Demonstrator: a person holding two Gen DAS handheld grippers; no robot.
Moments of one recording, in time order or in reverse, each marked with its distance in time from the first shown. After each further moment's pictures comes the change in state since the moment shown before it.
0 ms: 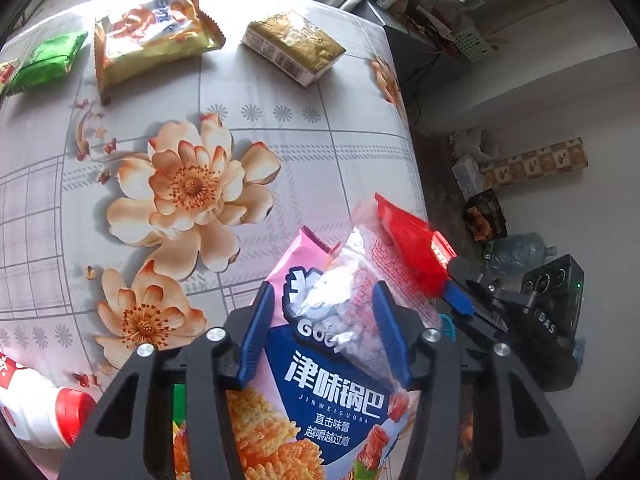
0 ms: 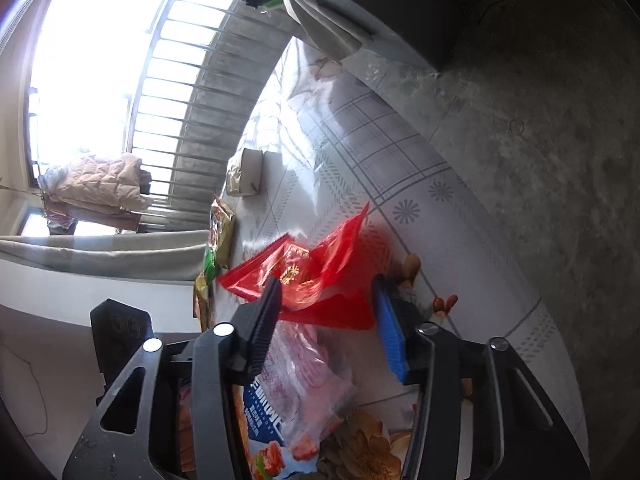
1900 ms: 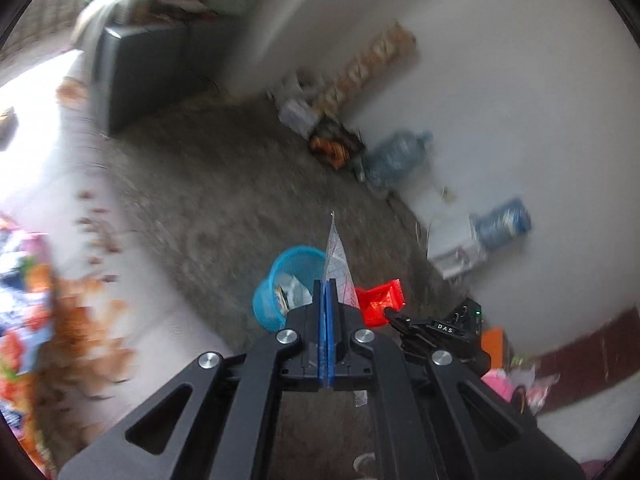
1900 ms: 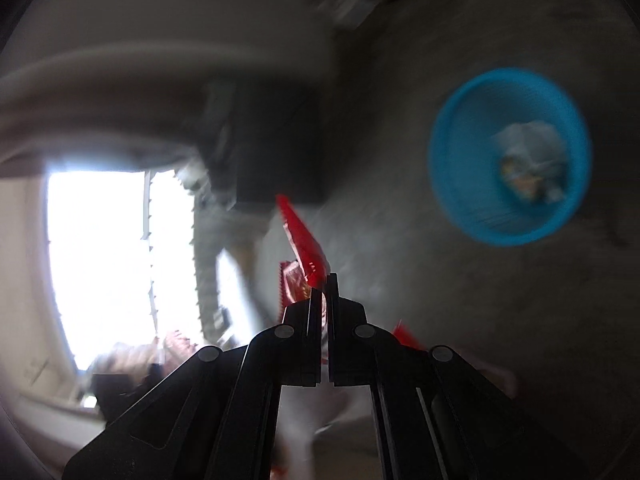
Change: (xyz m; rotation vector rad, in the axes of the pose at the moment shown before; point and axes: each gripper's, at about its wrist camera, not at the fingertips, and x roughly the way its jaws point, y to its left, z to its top) left arm 0.010 -0.266 -0.185 0.539 0.036 -0.303; right arm -0.312 -0.266 -0.196 0.506 -0.575 0.041
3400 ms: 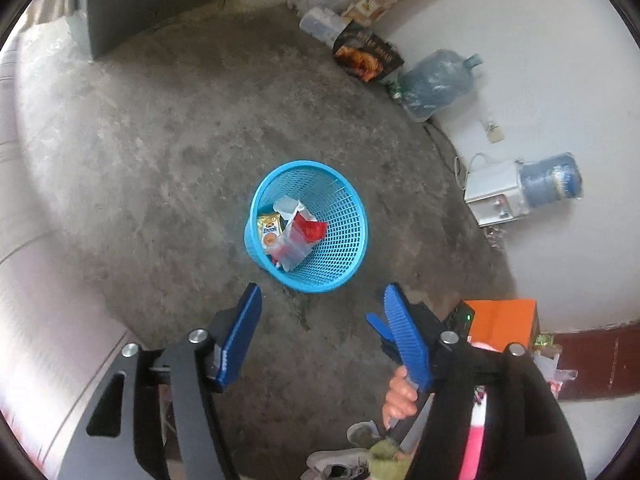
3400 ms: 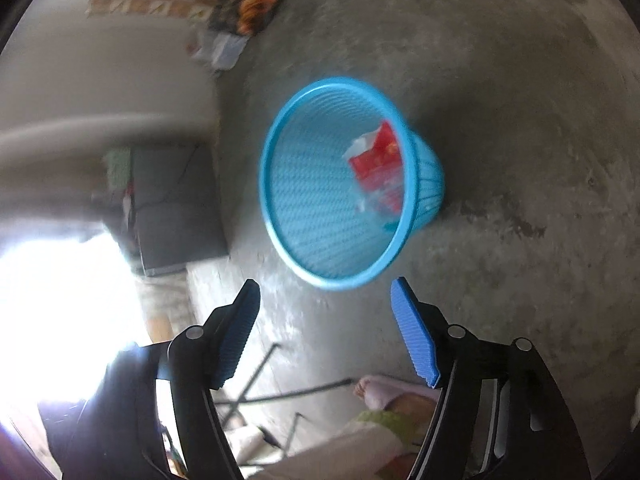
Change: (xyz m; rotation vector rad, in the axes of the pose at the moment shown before) left arm 0.151 -0.039 -0.035 -0.075 0.243 0.118; right arm -0.005 -0.139 0.019 0.170 -0.061 -0.205
